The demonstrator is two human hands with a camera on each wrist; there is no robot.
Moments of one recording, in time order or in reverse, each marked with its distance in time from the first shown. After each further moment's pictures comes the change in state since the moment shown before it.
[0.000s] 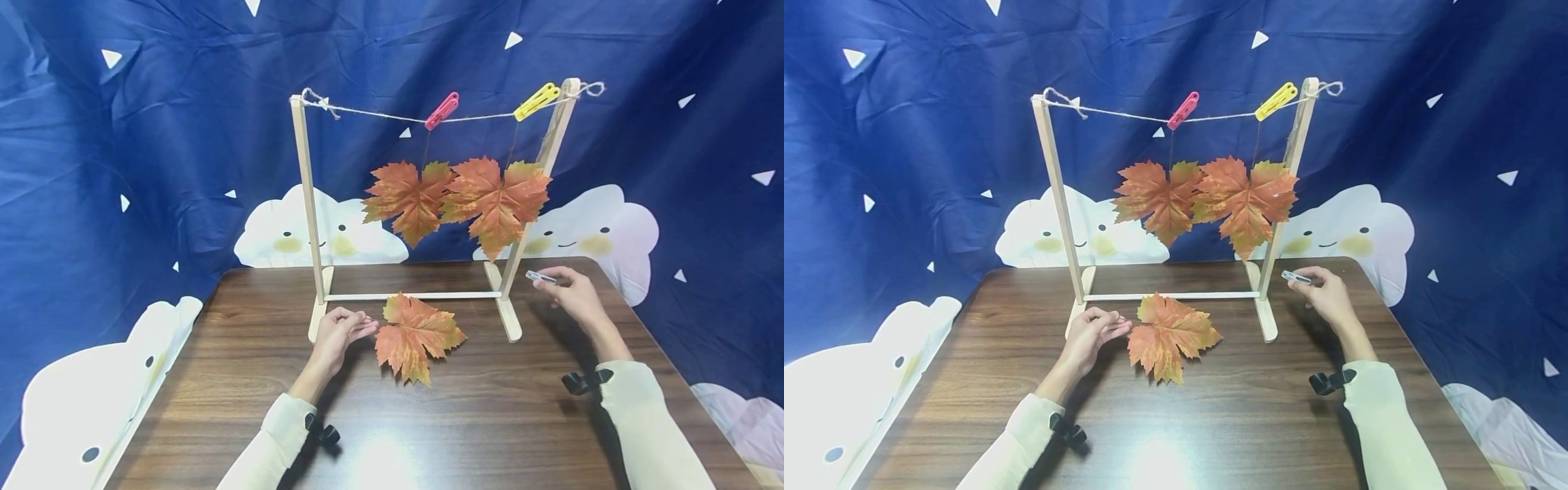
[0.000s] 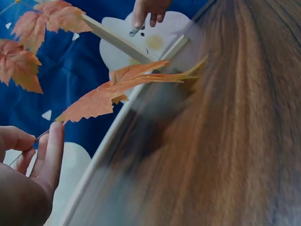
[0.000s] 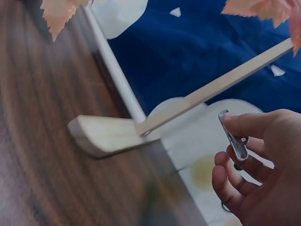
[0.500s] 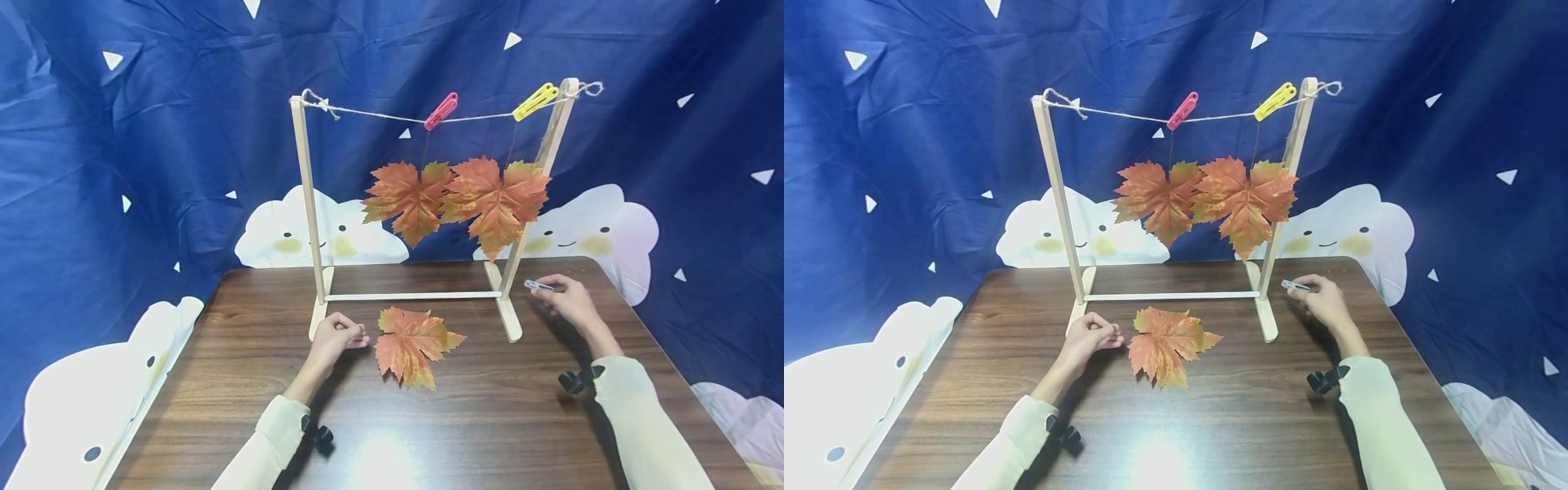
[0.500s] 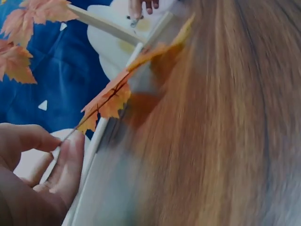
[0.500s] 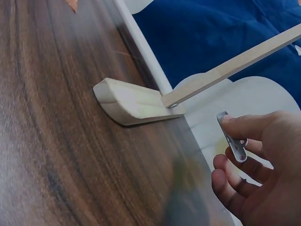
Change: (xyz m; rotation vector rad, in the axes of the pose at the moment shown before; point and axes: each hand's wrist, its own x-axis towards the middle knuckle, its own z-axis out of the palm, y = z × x) left_hand -0.002 -0.002 -0.016 0.346 0.033 -0.061; right_hand 0.010 0.031 0.009 -0.067 -0.057 0.024
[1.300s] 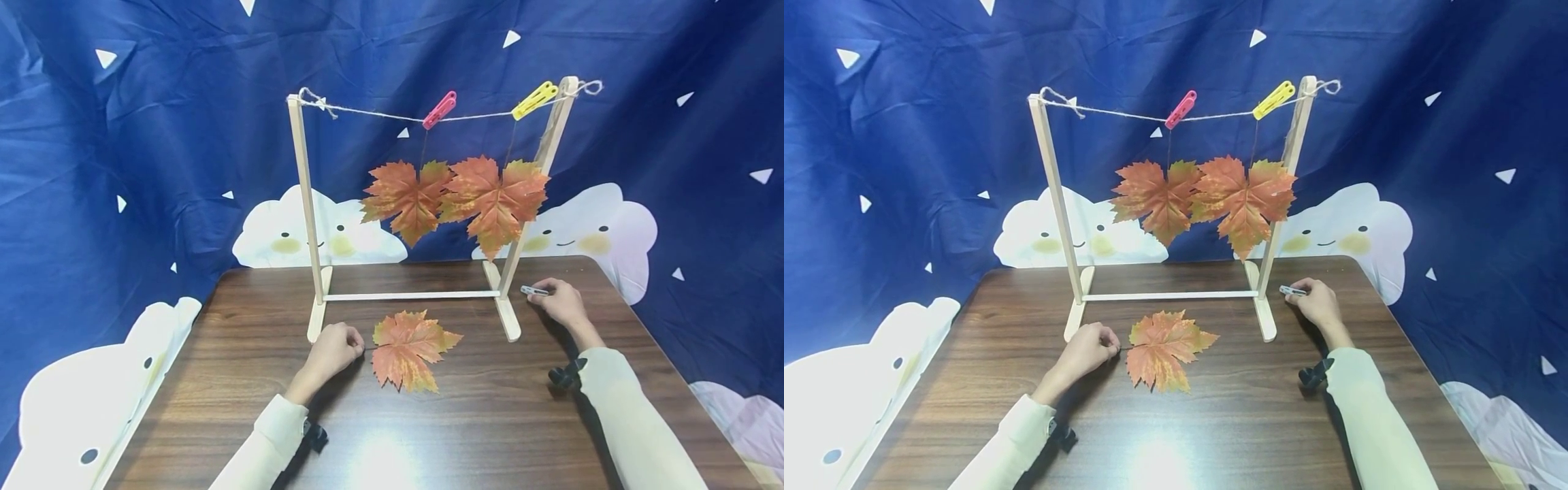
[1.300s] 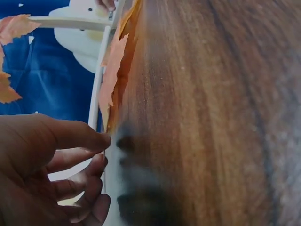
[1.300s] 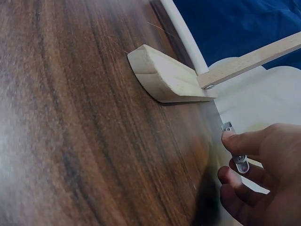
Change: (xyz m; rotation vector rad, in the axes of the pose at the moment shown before) left_hand 0.000 -0.006 -0.008 1.072 -0.113 0.377; right_hand 0.013 0.018 0.014 -0.304 0.086 -0.017
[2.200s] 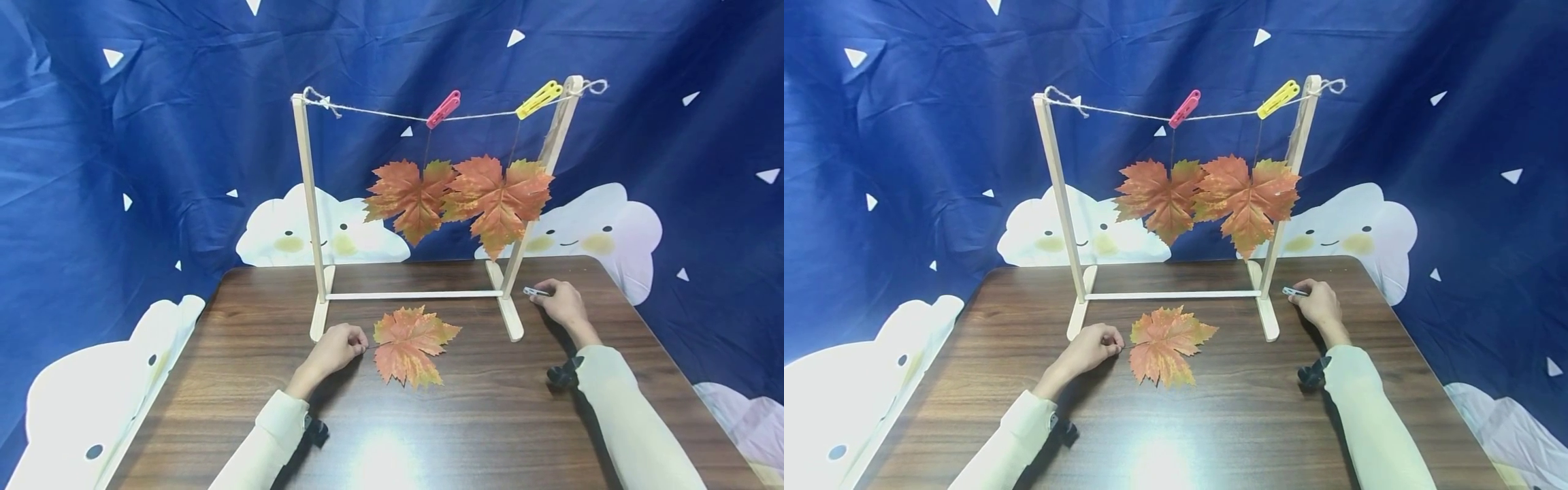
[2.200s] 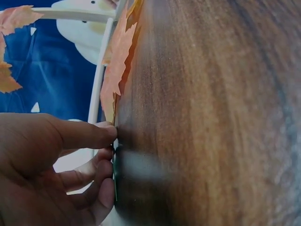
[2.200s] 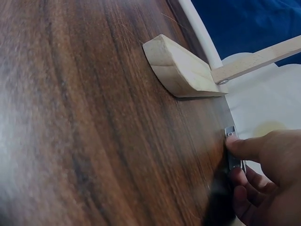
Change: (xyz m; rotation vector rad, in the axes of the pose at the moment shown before) left_hand 0.000 -0.002 -0.005 -0.052 -0.111 0.017; right_hand 0.003 0.001 0.010 -0.054 -0.021 0.054
